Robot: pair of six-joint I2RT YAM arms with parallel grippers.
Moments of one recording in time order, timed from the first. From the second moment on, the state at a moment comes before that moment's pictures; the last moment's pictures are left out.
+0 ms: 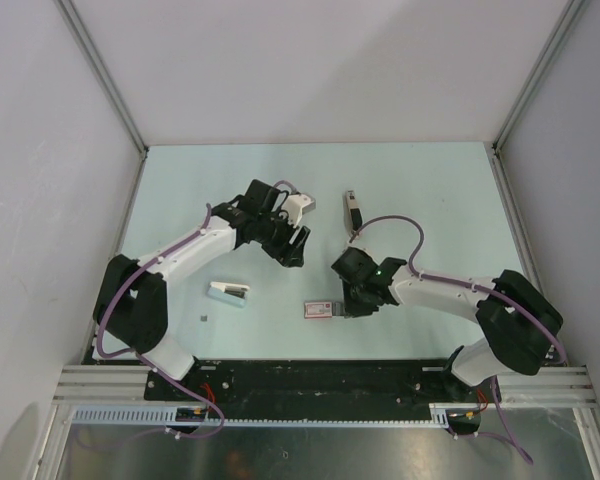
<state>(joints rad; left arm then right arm) -0.55 1.59 1.17 -0.56 0.40 0.14 0.89 1.50 0.84 -0.54 0.07 0.79</state>
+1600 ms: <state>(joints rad) -0.56 1.59 1.17 -0.56 0.42 0.14 0.92 1.57 0.91 -0.58 0.12 0.76</state>
